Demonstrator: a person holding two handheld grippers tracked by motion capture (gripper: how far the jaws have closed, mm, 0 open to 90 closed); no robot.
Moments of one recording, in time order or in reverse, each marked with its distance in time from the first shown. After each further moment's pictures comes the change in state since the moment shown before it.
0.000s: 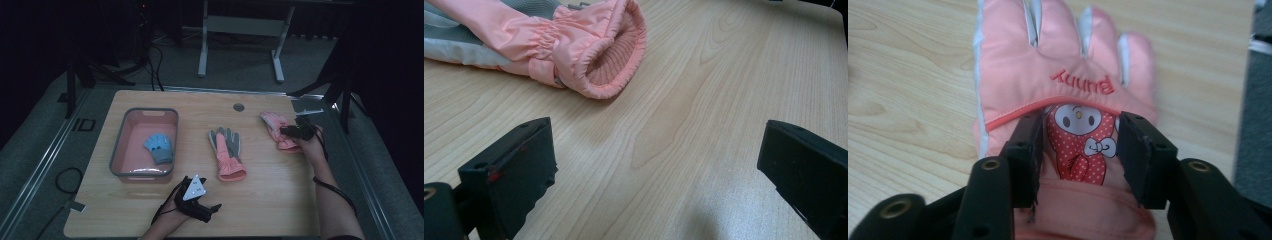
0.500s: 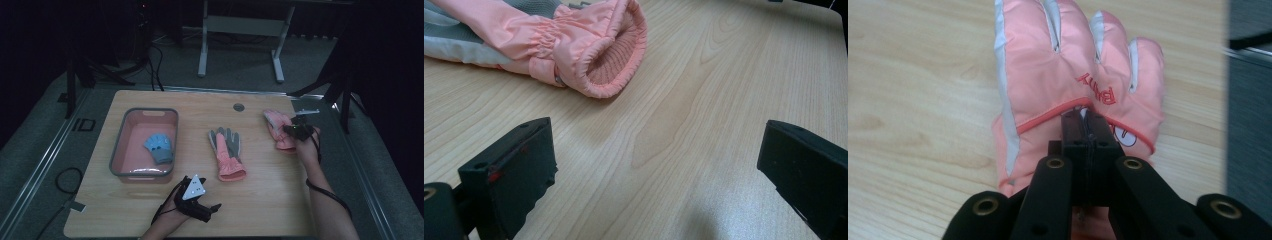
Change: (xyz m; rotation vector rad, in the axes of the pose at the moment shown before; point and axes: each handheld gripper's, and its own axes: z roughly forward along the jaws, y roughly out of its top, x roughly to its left) left arm 0.002 0.000 0.000 0.000 -0.004 -0.013; right arm 0.029 0.006 -0.011 -0.019 -0.153 0.007
